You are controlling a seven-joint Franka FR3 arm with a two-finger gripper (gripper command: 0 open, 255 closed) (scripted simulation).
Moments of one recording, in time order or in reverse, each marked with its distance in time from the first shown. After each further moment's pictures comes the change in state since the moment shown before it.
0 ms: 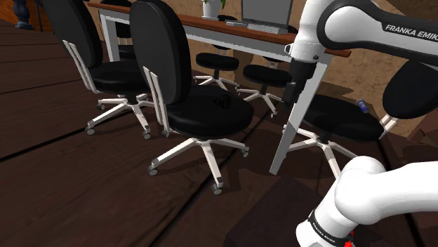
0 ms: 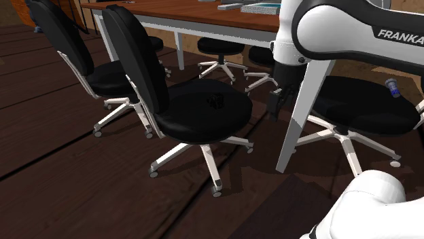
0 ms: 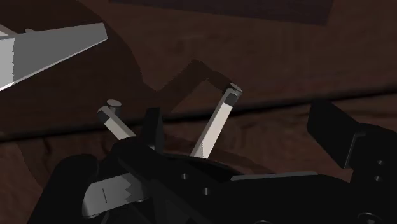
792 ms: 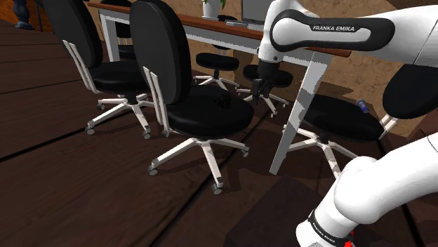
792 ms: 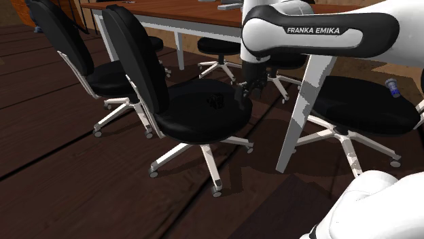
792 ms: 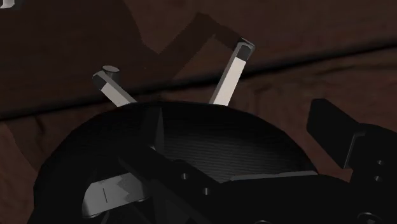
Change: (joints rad) arm -0.017 0.358 -0.035 0.163 0.009 0.205 0.015
